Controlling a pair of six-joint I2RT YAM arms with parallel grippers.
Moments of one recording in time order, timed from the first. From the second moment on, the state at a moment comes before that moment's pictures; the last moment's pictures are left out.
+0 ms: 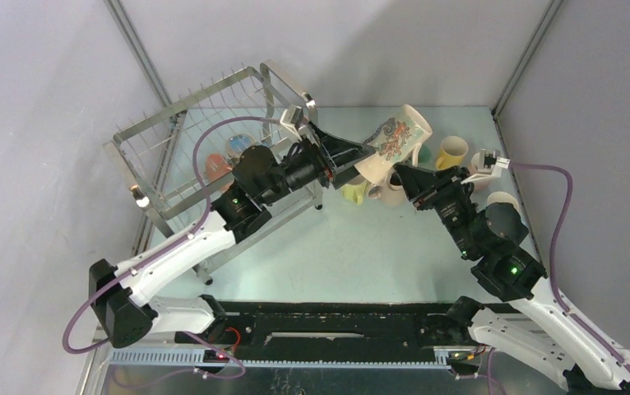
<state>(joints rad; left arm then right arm) -0.83 1.23 1.14 0.26 0.24 -1.30 0.77 0.64 0.86 -0.01 0.32 0.69</state>
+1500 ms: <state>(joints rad) -0.91 1.35 1.26 0.54 0.27 -1.34 0.74 0.55 0.86 0.03 0.19 0.84</state>
